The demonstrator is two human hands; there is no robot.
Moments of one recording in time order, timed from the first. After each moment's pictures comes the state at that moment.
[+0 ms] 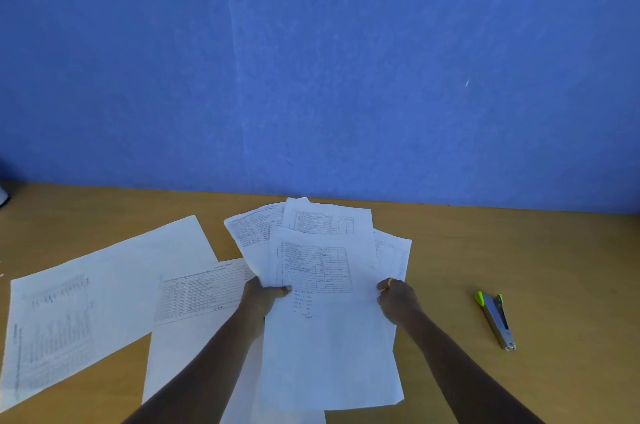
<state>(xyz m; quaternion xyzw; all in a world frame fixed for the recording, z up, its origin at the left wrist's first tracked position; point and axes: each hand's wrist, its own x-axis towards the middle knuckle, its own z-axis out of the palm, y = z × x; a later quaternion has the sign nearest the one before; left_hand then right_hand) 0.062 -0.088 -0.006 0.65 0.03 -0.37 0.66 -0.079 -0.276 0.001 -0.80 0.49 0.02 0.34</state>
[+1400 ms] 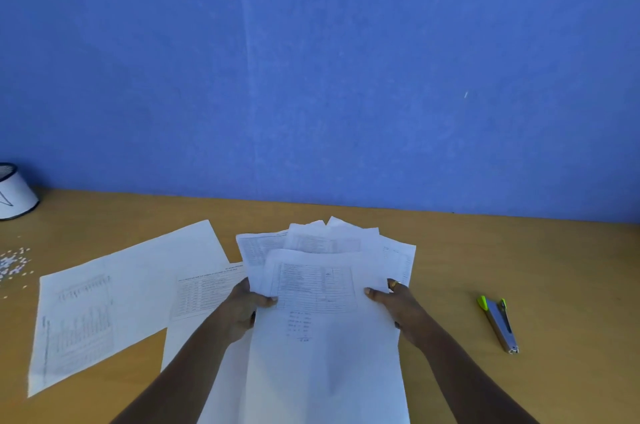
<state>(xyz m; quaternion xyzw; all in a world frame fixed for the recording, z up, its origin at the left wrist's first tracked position) 0.068 -0.040 0.016 0.60 -0.11 -0.46 0.65 -0.094 -0.260 0.016 -0.62 0.41 -0.06 0.67</state>
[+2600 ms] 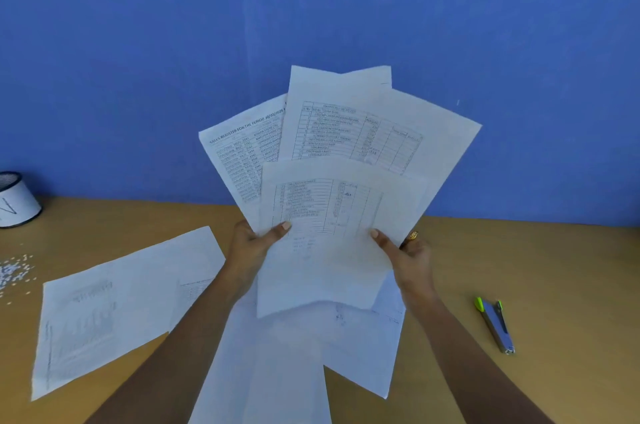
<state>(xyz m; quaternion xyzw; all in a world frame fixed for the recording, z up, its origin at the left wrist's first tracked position) 0.057 -0.067 0.112 0.58 -0.23 -0.16 0.76 -0.086 -0.238 0.104 -0.60 0.22 -0.35 0.68</state>
